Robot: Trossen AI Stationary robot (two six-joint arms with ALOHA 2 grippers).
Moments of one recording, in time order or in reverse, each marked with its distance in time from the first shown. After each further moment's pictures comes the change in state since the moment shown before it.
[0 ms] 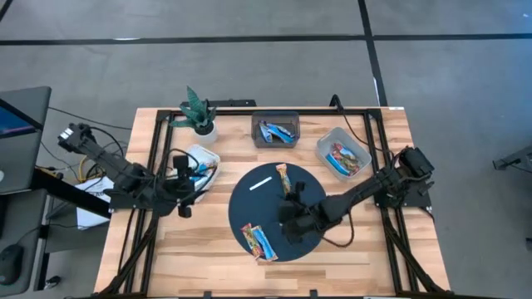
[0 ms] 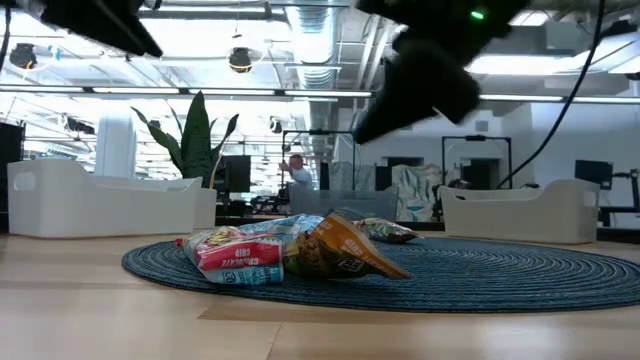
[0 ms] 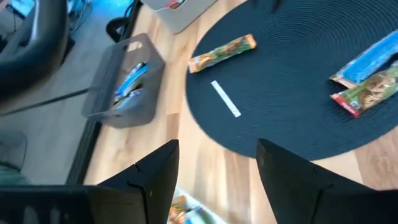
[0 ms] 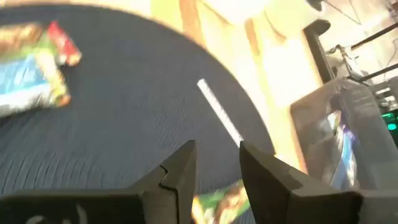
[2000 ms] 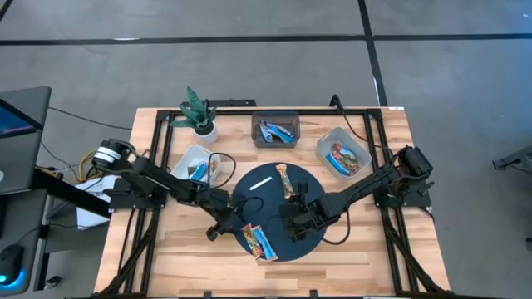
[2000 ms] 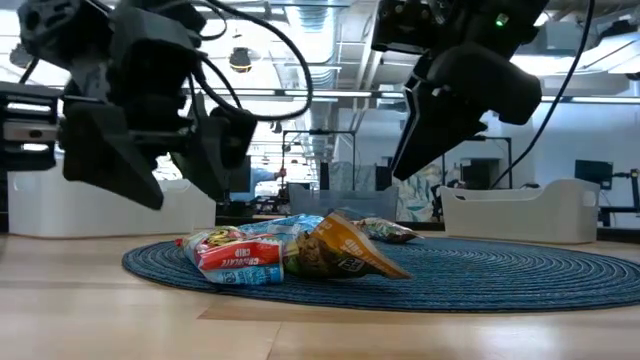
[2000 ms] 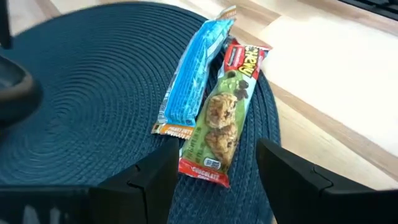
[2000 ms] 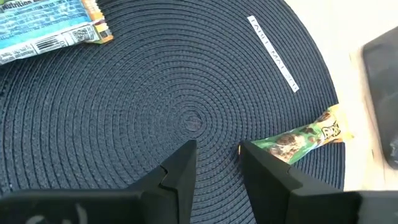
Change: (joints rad) left arm 0.343 0.723 -0.255 1.230 1.026 0.612; right arm -0.012 0.002 0.014 -0.193 -0.245 0.163
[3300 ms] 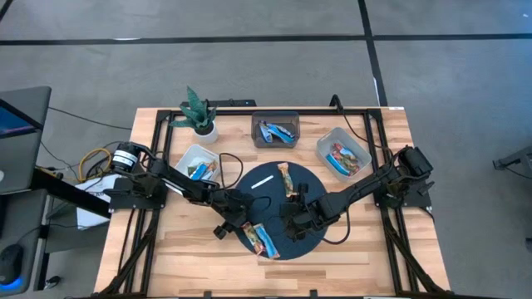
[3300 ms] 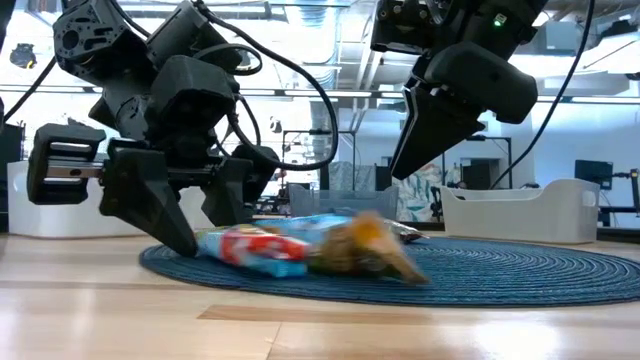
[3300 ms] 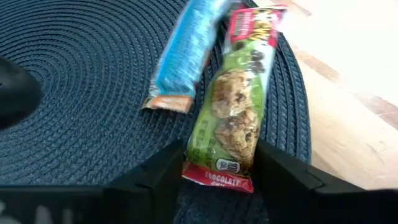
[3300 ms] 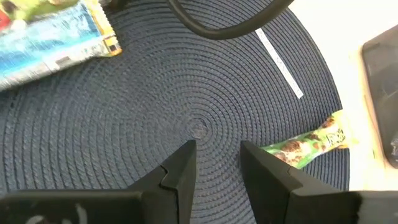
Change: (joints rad) left arm 0.054 0.157 0.098 -0.055 0.025 -0.010; right arm 0.000 0.000 0.000 0.005 0.000 0.010
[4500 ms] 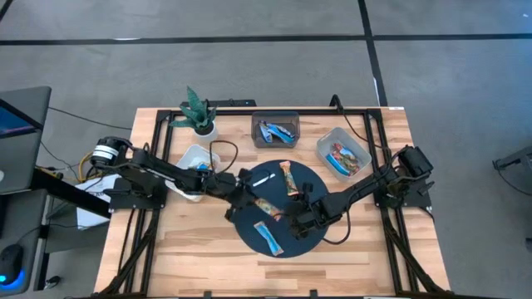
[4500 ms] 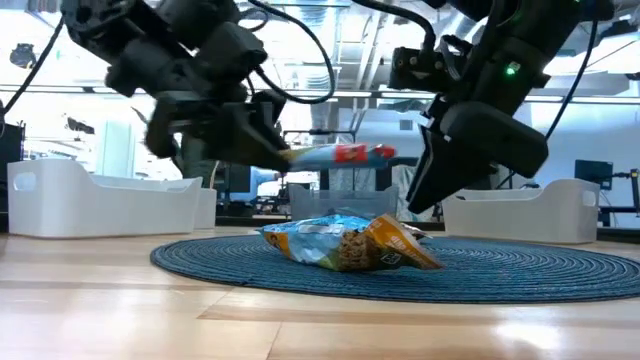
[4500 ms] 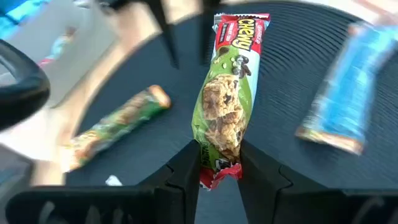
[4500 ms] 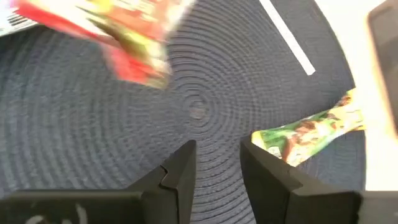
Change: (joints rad) left arm 0.097 -0.194 -0.002 0.019 -0.288 0.024; right arm -0.008 -0.005 -0.137 0.106 0.028 0.036
